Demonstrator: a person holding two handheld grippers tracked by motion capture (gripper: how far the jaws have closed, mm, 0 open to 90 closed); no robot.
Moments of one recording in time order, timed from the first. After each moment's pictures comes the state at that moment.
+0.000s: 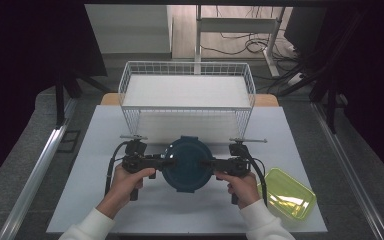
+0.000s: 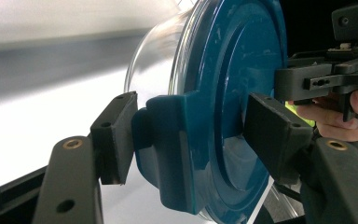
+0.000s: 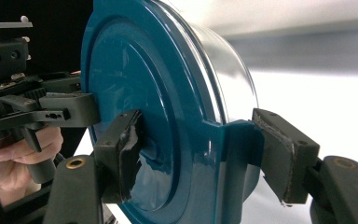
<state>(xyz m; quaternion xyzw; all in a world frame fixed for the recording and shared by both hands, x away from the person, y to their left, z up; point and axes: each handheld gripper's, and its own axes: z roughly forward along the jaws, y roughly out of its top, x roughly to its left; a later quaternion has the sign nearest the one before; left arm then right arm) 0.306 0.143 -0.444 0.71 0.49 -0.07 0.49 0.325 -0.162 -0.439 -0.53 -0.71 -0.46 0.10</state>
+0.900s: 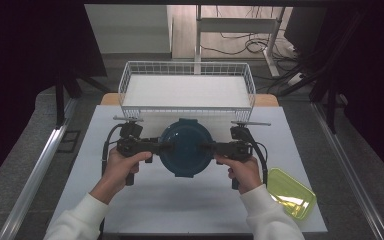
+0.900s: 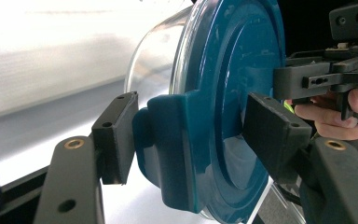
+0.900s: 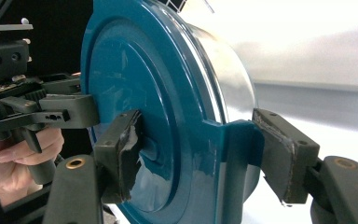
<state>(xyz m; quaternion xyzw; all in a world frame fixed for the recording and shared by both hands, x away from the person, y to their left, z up) 0.320 0.150 -0.393 0.72 0.48 -0.04 0.50 0.341 -0.156 -0.392 -0.51 -0.71 -0.48 0.09</state>
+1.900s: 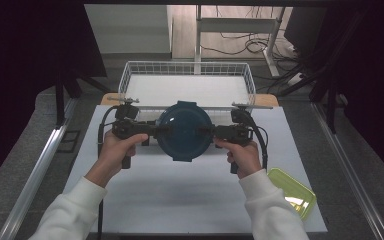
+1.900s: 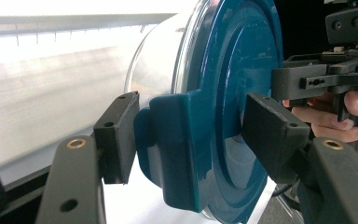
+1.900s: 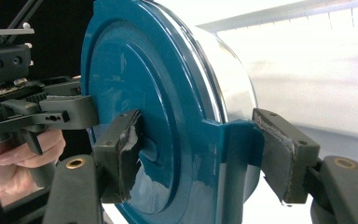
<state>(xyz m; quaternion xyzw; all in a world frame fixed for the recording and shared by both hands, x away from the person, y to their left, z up) 0.341 0.159 -0.353 0.72 0.47 -0.03 0.52 0.362 -0.149 -0.357 -0.50 -0.70 -0.50 0.08</state>
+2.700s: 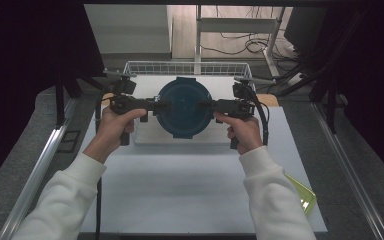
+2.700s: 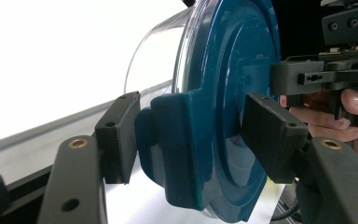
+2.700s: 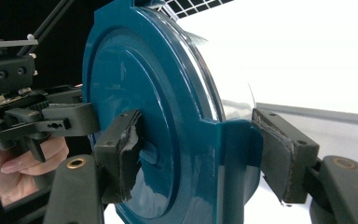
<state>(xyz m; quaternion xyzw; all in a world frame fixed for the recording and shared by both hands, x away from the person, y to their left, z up) 0.377 0.166 -0.314 0.71 0.46 -0.01 0.53 0.399 -0.144 -0.314 -0.49 -0.69 -0.53 0.06</state>
